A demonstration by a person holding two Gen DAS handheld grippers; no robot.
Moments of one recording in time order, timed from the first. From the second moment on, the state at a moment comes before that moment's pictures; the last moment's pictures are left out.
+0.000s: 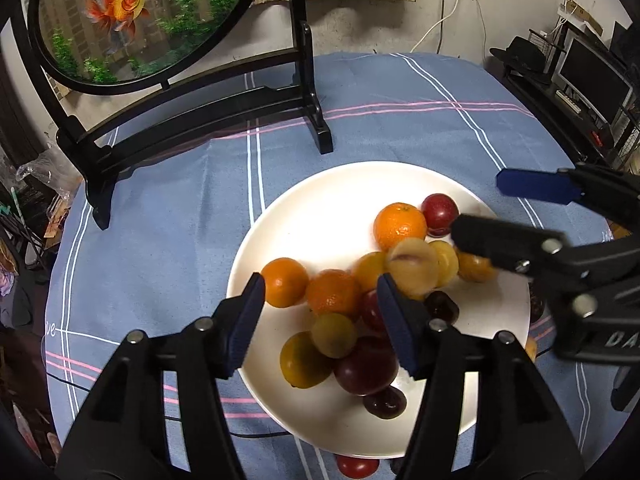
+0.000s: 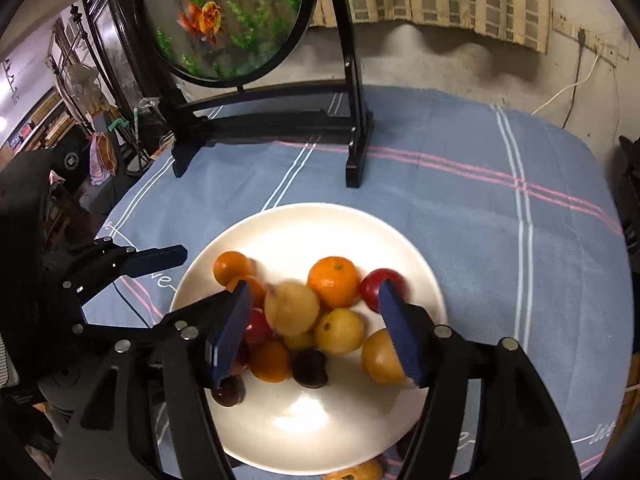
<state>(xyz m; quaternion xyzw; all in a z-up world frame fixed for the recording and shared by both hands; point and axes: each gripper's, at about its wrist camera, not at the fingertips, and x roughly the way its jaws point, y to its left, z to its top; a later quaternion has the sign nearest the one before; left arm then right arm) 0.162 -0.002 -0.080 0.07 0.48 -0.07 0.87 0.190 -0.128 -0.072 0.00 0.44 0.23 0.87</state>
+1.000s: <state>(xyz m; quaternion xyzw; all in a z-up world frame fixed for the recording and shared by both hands) 0.056 0.062 -0.051 0.03 0.46 -0.03 0.89 0.028 -0.117 -0.100 -0.03 0.44 0.24 0.86</state>
